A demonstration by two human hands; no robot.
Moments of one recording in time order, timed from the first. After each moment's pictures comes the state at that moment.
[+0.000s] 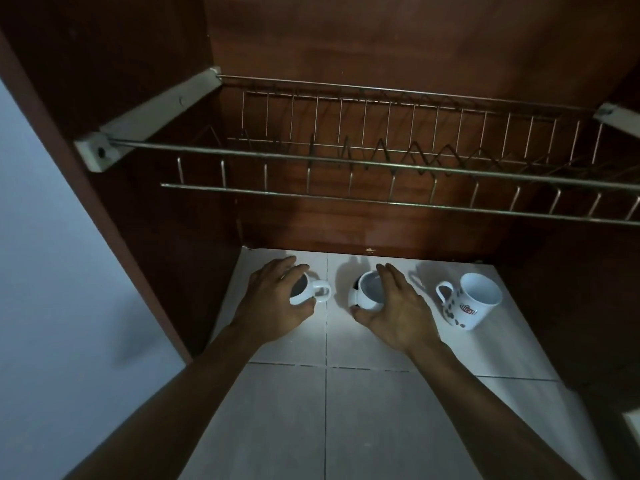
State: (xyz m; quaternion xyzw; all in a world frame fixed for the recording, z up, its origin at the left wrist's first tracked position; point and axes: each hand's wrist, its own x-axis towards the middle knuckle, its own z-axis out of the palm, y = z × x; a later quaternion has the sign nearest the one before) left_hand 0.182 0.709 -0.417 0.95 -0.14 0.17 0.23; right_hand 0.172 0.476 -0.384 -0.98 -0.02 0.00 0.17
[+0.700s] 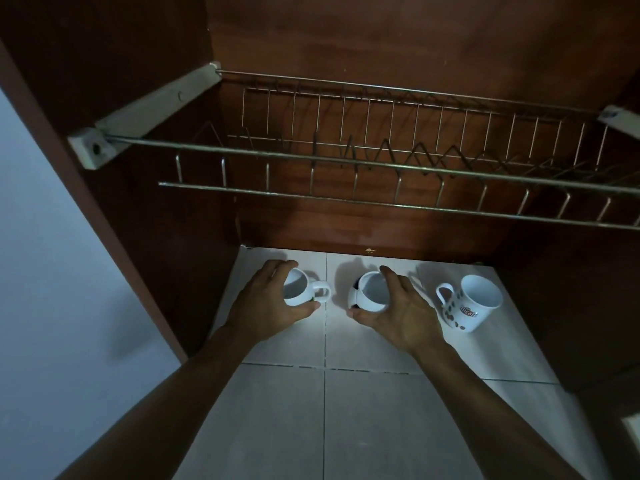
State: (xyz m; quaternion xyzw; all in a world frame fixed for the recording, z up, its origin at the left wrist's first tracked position) left_hand 0.185 0.713 -0.423 0.93 -0.10 0.16 0.31; right_hand 0.171 0.469 -0.380 -0.98 0.00 0.02 0.21
